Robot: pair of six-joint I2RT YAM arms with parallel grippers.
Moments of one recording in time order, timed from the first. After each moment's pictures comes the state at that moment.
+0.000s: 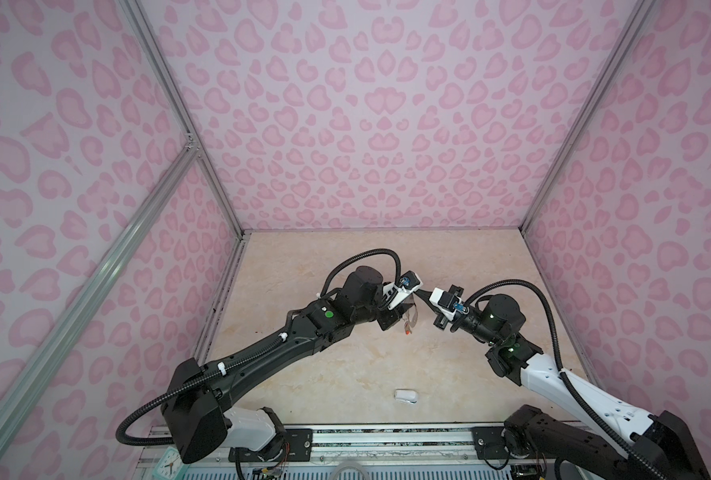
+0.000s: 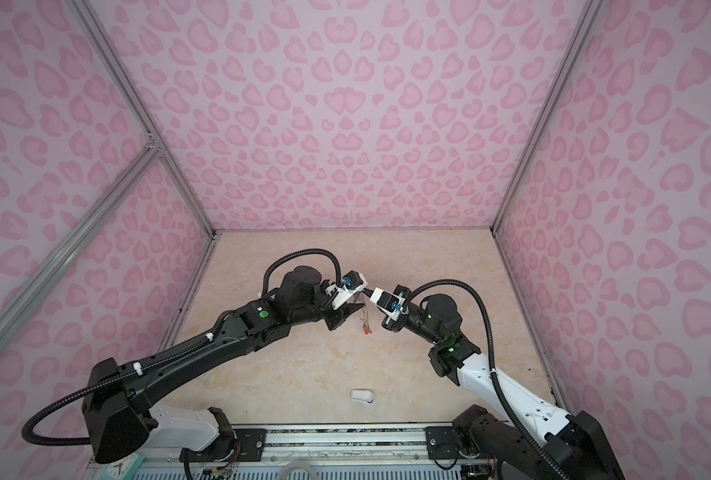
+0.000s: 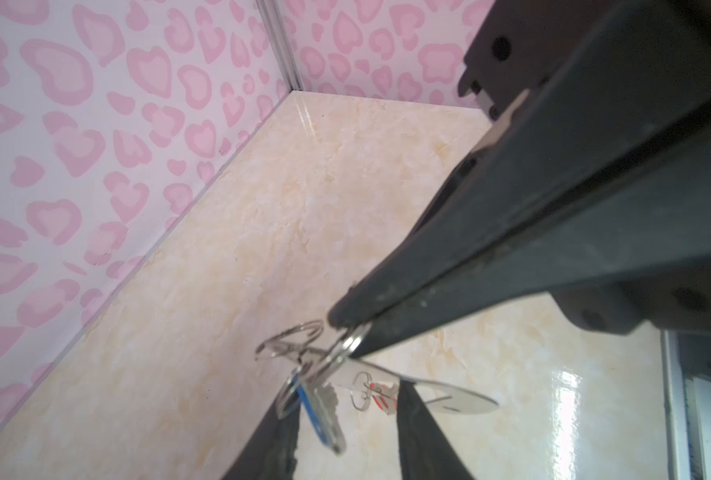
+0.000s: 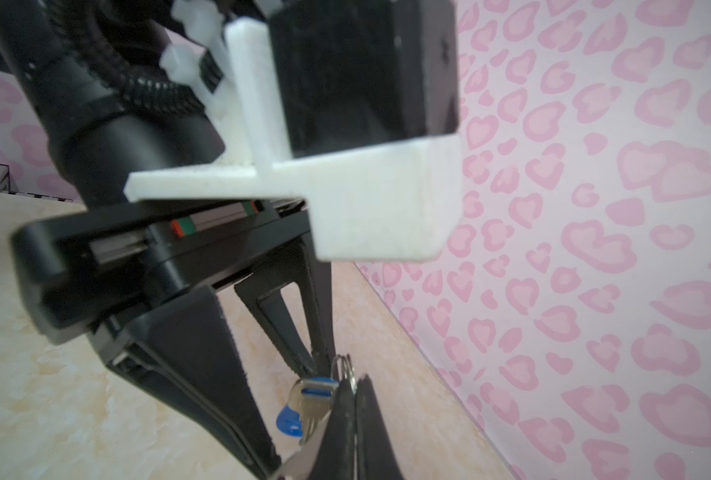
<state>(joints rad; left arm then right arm) -0.86 1.38 1.13 -0.25 0.10 0.28 0.55 1.02 0.55 0.51 -0.45 -0.43</state>
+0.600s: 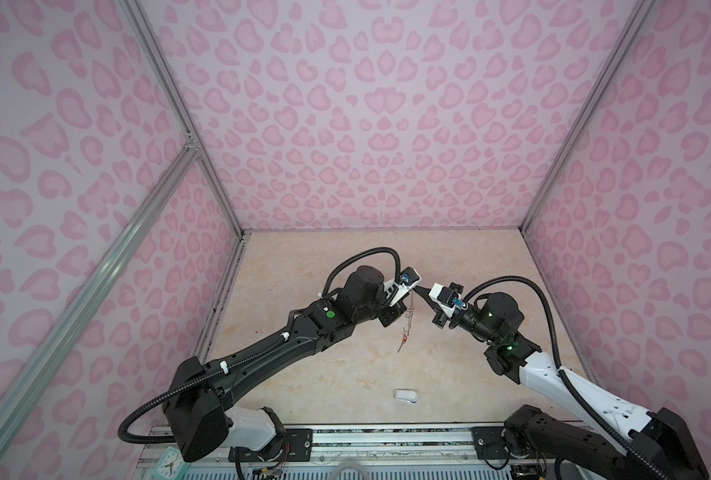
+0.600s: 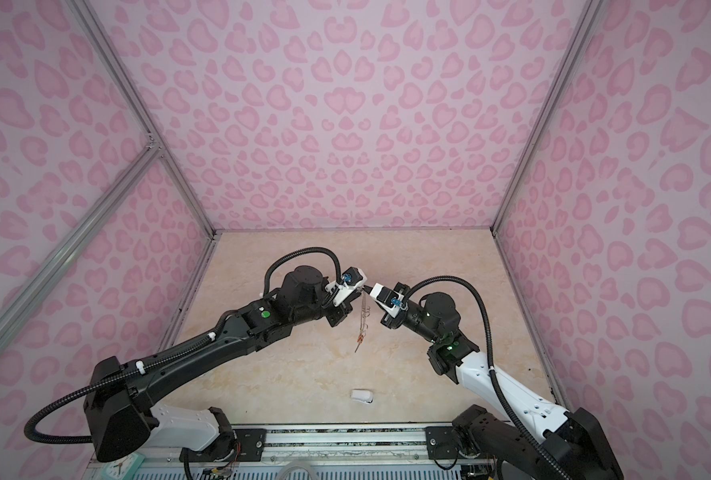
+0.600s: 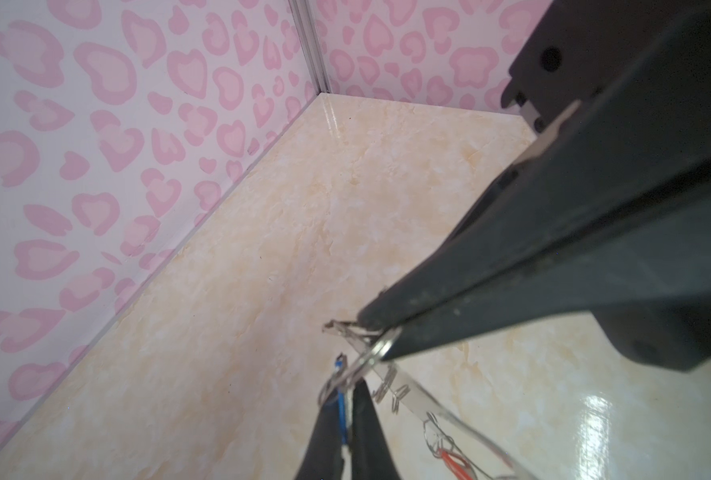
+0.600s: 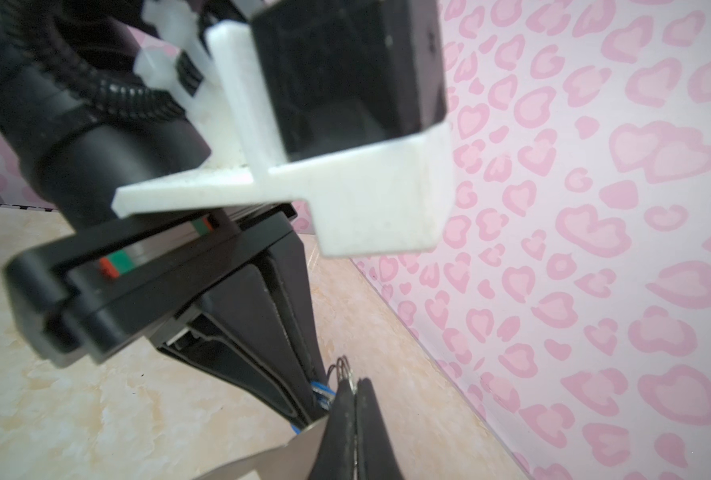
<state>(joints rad) -0.87 1.39 1.13 -0.21 0.06 0.27 0.55 1.04 0.57 0.51 -0.40 -0.38</state>
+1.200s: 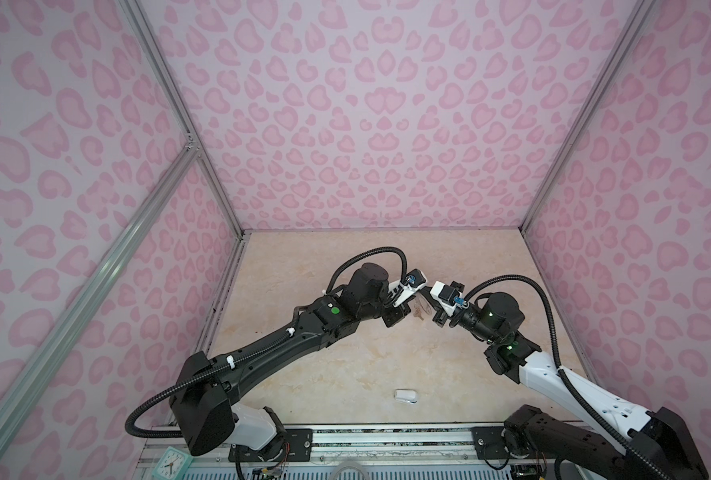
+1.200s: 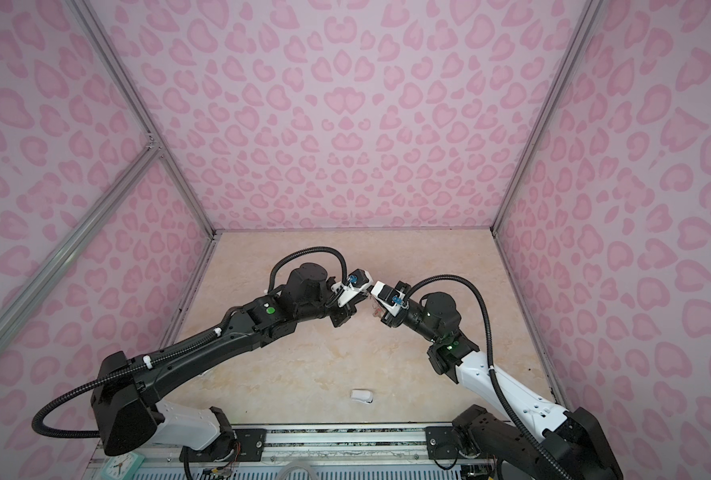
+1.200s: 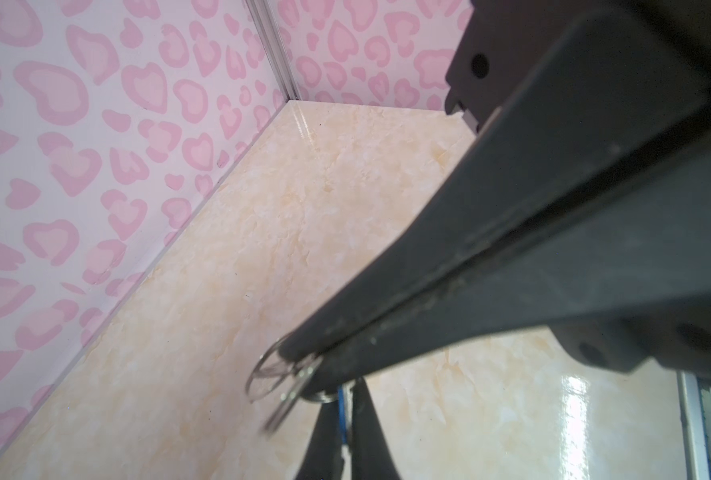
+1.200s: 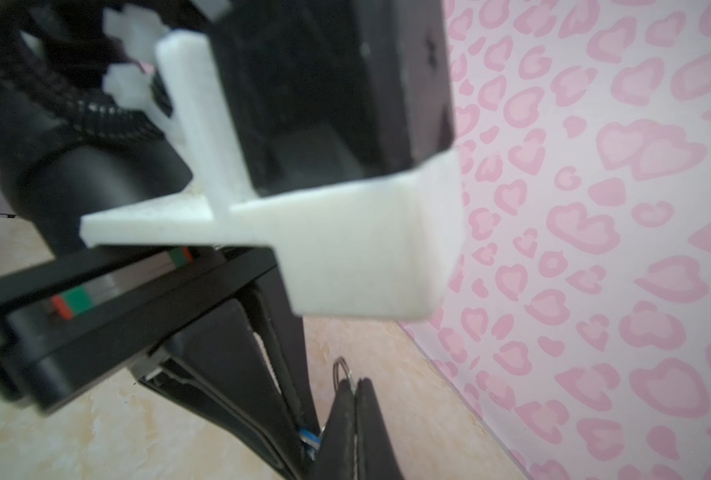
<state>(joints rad) -0.87 1.43 1.17 -0.24 0.15 0.34 0.55 1.03 0.57 0.51 -0.41 -0.39</state>
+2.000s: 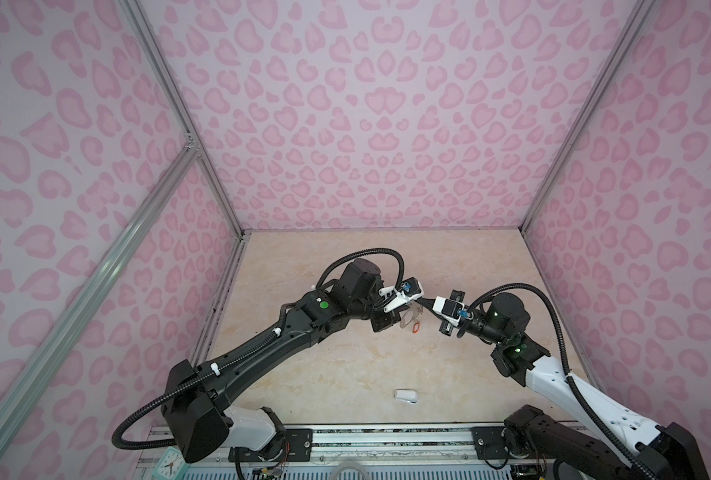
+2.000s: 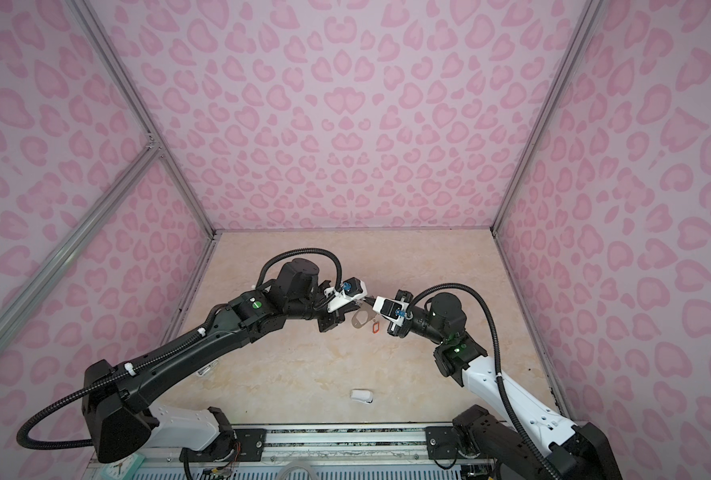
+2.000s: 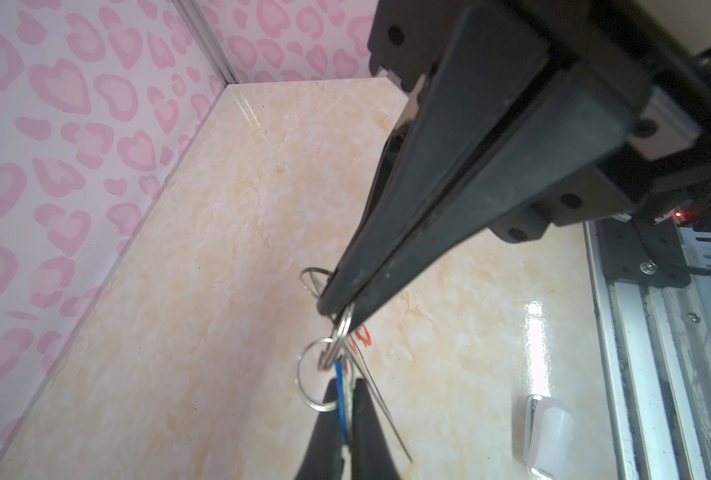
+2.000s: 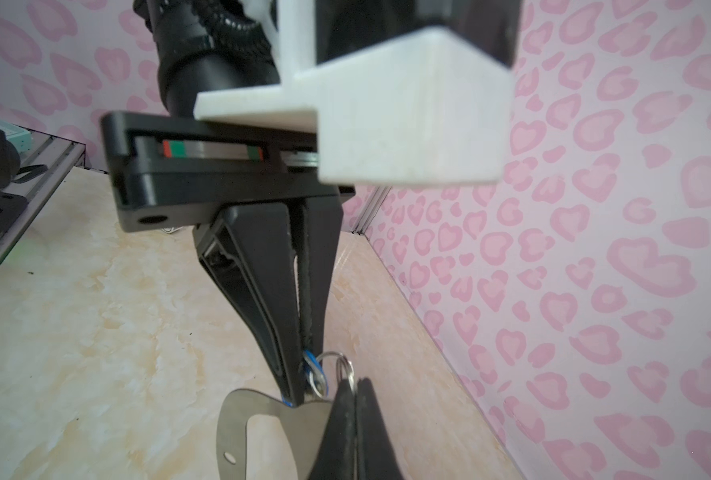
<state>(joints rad) -0.82 1.39 1.23 -0.48 0.31 0.47 0.49 0.97 0.55 0.38 -0.62 -0.51</state>
